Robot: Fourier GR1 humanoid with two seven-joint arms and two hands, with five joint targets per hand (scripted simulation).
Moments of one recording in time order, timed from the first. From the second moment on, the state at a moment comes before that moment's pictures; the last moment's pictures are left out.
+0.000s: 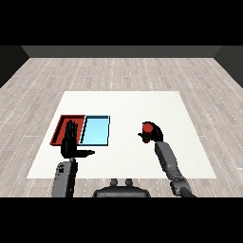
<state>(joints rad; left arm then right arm) 0.01 0.03 0.07 -1.66 0.13 -0.09 -0.44 -0.50 -0.09 -0.14 -0.69 -0.16 0.12 -0.40</state>
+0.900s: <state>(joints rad) 0.01 0.04 0.08 -1.66 0.15 -0.11 -0.43 -0.54 -0.08 -0.10 -0.67 -0.06 -0.01 -0.40</state>
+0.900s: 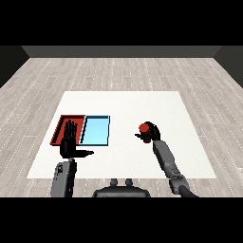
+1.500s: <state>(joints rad) 0.01 0.05 0.06 -1.63 0.13 -0.12 -0.46 -0.40 -0.10 -0.07 -1.10 -0.10 0.00 -0.28</state>
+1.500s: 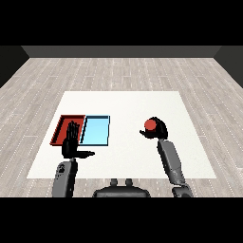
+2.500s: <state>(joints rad) -0.10 0.00 -0.21 -1.68 0.02 0.04 -0.22 -0.33 -0.02 0.21 -1.53 -0.10 -0.28 -0.21</state>
